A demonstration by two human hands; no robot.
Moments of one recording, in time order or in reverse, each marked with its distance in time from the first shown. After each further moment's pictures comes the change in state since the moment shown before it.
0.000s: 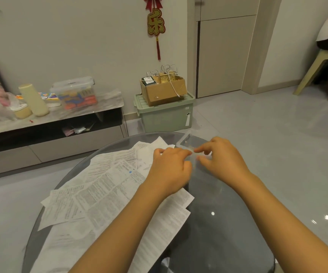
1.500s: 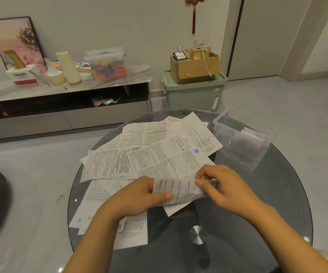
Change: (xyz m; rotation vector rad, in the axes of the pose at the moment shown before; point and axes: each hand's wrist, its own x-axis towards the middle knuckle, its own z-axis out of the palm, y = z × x) left_hand -0.144 -0.098 -0.020 -0.527 -0.343 -0.337; right_hand -0.078 -0.032 0.076 0.257 -0.244 -0.394
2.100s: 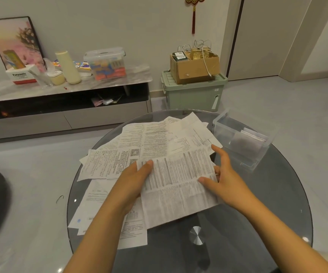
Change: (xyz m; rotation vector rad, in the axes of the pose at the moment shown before) left_hand 0.015 0.001 0.002 -0.690 0.445 -0.191; right_hand 0.008 0.001 0.005 0.399 0.027 0.437
